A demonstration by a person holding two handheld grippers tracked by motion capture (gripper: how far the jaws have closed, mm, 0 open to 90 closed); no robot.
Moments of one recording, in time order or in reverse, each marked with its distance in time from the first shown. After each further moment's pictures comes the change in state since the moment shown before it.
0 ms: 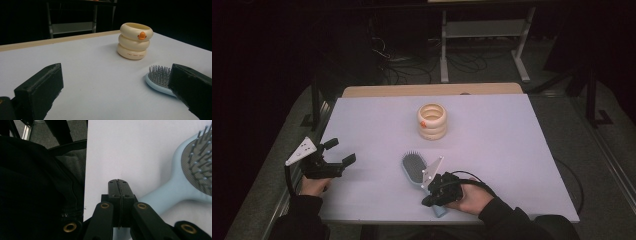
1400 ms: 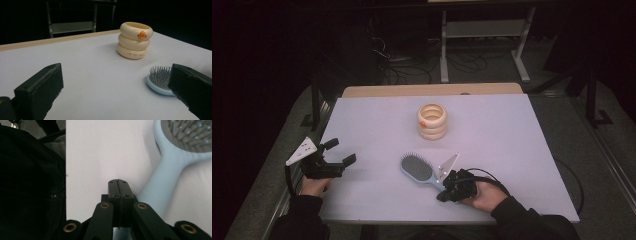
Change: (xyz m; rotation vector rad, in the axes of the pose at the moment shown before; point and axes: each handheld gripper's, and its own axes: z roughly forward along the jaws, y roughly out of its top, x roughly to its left) left arm 0.000 0.000 0.000 0.004 0.000 0.003; right arm -0.013 -0.034 -0.017 0.029 -0.054 0.073
